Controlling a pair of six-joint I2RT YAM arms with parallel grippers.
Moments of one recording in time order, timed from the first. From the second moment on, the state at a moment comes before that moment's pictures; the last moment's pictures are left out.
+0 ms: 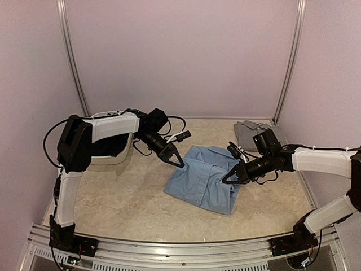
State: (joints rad) left arm -0.62 2.21 1.83 -0.91 0.94 0.31; right arm 0.52 1.34 0.74 -0.29 -0.74 0.36
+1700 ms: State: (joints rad) left arm -0.57 2.08 1.55 -0.04 0.73 -0.16; right arm 0.09 1.60 0.78 0.15 -1.20 0.54
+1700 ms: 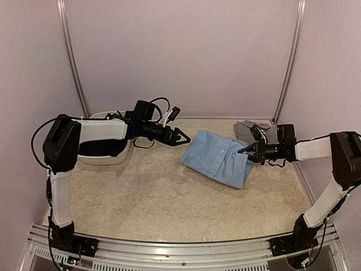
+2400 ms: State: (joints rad) left arm -0.65 2.12 1.55 0.01 0.72 -0.17; right arm -0.08 1.90 0.79 0.36 -1.25 0.64
